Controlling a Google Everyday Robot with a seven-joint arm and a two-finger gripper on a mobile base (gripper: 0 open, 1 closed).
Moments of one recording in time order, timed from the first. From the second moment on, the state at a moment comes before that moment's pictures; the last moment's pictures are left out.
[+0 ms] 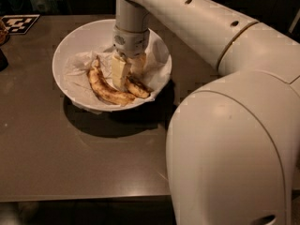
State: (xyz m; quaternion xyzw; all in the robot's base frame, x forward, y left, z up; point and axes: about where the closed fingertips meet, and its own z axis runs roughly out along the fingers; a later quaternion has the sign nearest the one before) arm 0.615 0.050 0.851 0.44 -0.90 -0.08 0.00
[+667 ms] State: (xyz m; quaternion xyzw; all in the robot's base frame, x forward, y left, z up) arm 0.615 0.050 0.851 0.44 -0.90 -0.08 0.00
